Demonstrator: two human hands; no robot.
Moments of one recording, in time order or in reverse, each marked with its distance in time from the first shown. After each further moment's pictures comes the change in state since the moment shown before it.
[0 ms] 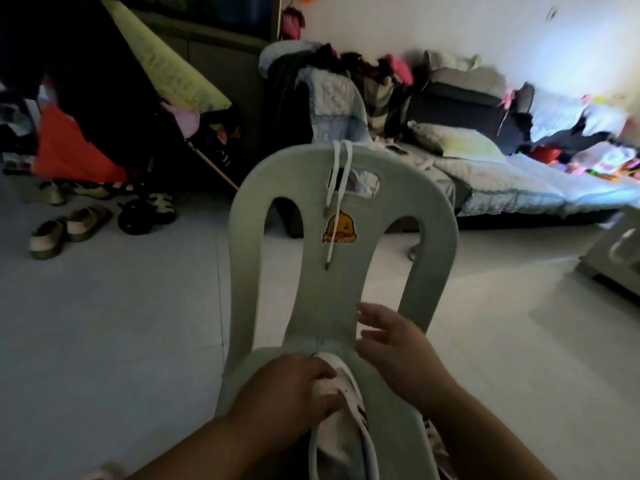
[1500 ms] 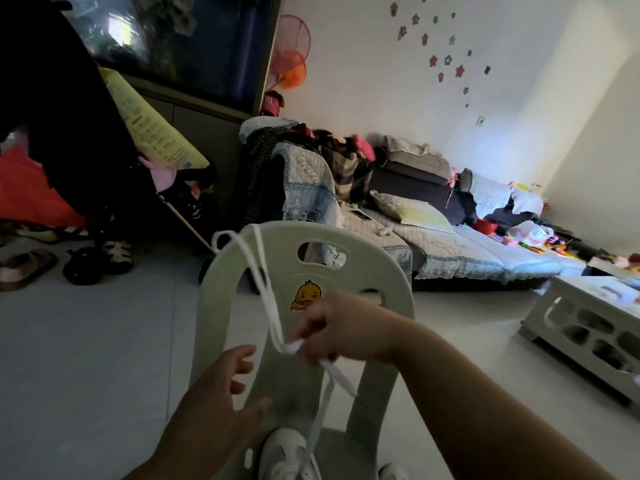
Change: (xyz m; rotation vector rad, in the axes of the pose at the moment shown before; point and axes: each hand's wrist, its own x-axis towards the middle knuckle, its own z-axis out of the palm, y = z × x) left_hand 0.018 -0.007 -0.050 -0.362 0.344 -0.154; right_hand 0.046 -0.126 -0.065 -0.419 -0.425 -0.245
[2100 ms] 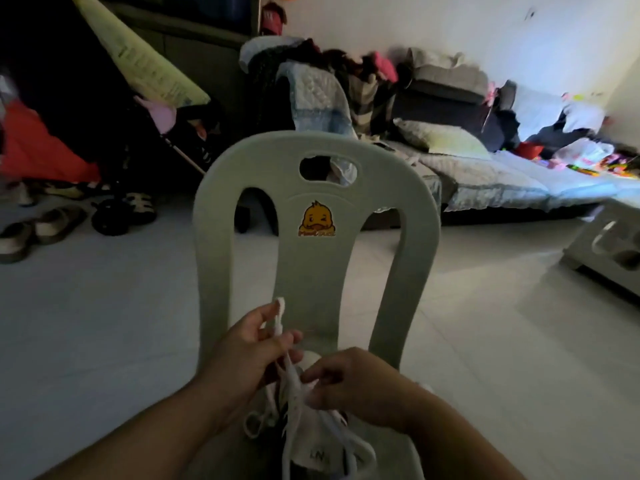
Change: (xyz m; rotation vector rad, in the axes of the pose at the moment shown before) left_hand -0.010 0.007 0.040 -0.647 -0.130 -0.395; right_hand -0.019 0.092 0.143 0.300 -0.066 0.186
